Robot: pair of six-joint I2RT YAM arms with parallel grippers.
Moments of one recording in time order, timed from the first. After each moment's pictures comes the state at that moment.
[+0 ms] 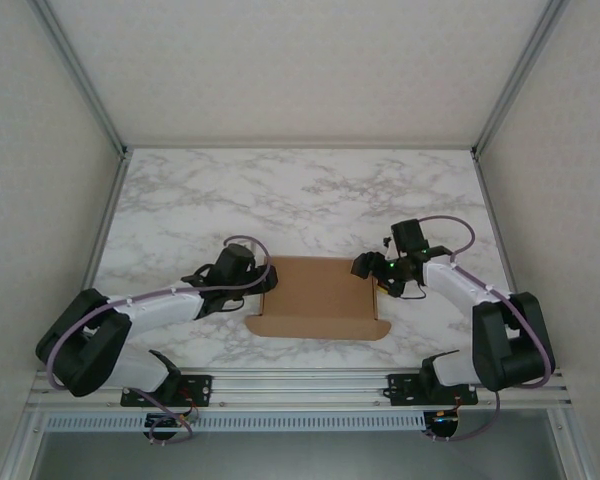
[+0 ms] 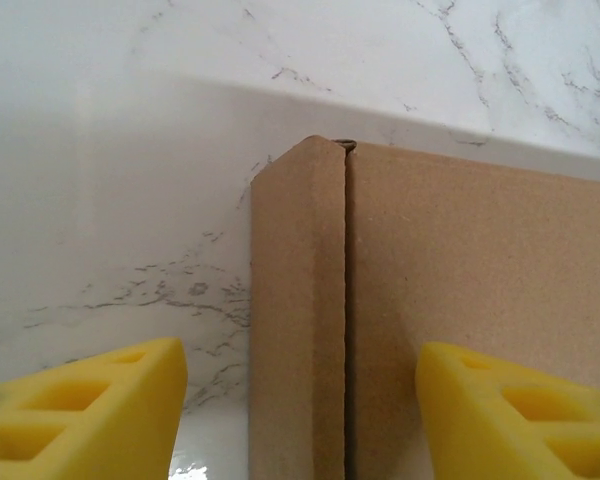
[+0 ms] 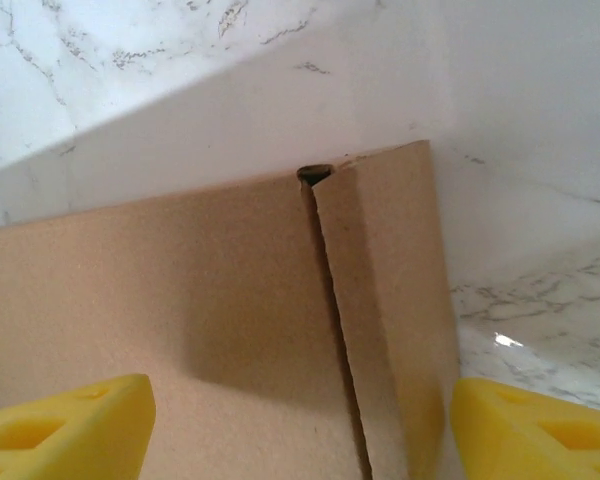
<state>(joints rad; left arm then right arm) -0.60 1.38 0.54 0.03 0.01 -0.74 0.29 1.38 0.71 -0.48 -0.43 0.65</state>
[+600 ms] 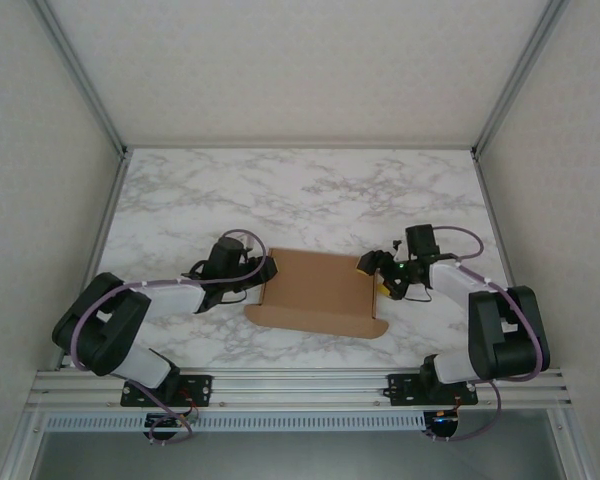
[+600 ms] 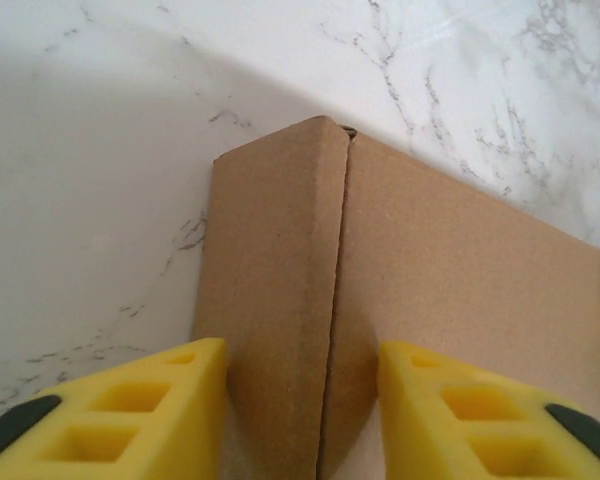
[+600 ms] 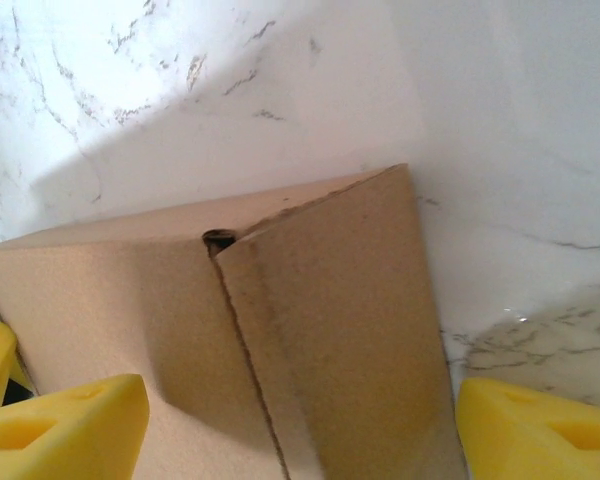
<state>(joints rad) -0.50 1.50 0.50 0.29 0.23 -0.85 0.16 1.42 0.63 -0.34 -0.58 0.70</state>
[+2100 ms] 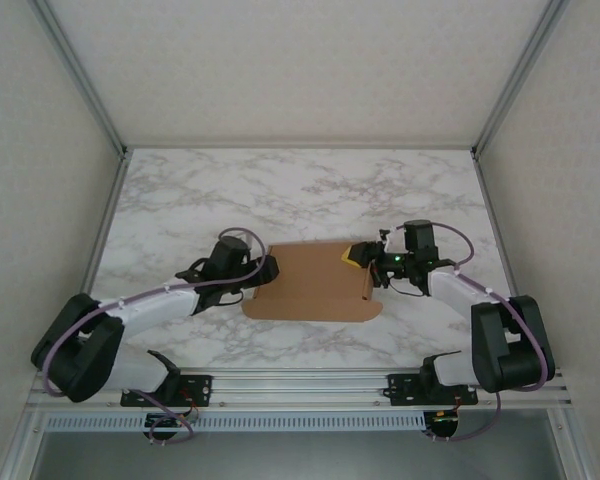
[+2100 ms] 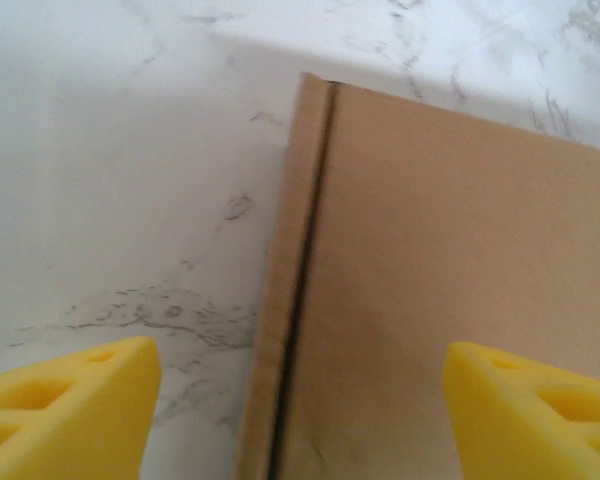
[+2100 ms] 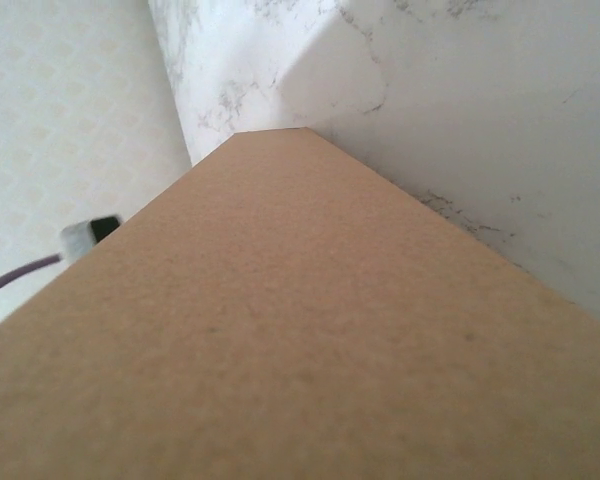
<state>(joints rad) -0.60 1.33 0.61 -0.05 0.01 -0.76 0.22 1.36 0.59 -0.05 -0.91 0.93</state>
